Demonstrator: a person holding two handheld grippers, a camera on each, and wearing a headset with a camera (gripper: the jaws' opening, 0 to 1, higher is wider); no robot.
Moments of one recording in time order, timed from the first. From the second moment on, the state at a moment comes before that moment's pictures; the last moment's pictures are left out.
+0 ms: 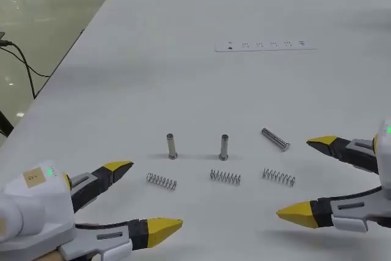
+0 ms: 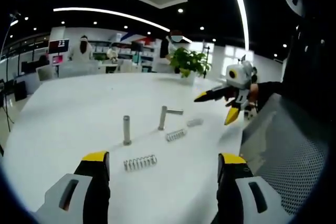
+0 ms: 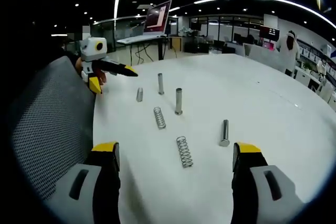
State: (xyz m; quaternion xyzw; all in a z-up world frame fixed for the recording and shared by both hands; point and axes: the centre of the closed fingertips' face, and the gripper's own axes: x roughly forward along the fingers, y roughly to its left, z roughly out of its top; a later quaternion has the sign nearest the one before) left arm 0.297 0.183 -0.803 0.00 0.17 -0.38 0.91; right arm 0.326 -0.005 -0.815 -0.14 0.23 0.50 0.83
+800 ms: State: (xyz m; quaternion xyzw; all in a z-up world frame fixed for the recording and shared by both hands) left arm 0.299 0.188 -0.801 0.00 0.17 -0.38 0.91; right arm 0.331 -0.007 -0.810 -0.14 0.22 0.50 0.83
